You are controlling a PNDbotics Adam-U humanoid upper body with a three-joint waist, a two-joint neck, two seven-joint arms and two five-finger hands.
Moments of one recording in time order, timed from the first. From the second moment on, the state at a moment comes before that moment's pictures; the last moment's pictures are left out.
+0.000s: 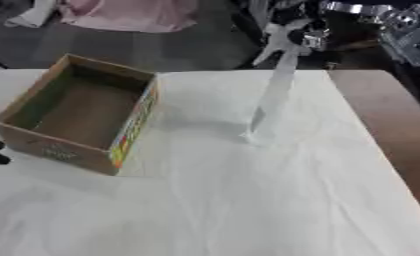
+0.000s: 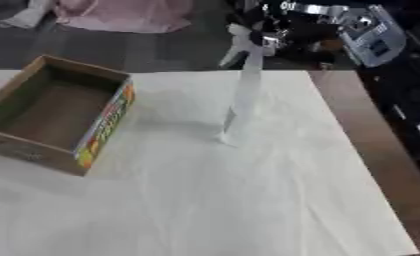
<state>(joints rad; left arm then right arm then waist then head) -0.08 0.35 0.19 -1.98 0.40 -0.23 -0.28 -1.37 -0.52 0.23 -0.62 0.14 -0.45 0.73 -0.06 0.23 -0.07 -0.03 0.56</state>
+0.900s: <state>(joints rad) -0.09 0.35 0.19 -1.98 0.40 -0.21 -0.28 -1.38 -0.50 0.23 -0.60 0.21 -0.46 0.72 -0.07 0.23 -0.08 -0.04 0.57</state>
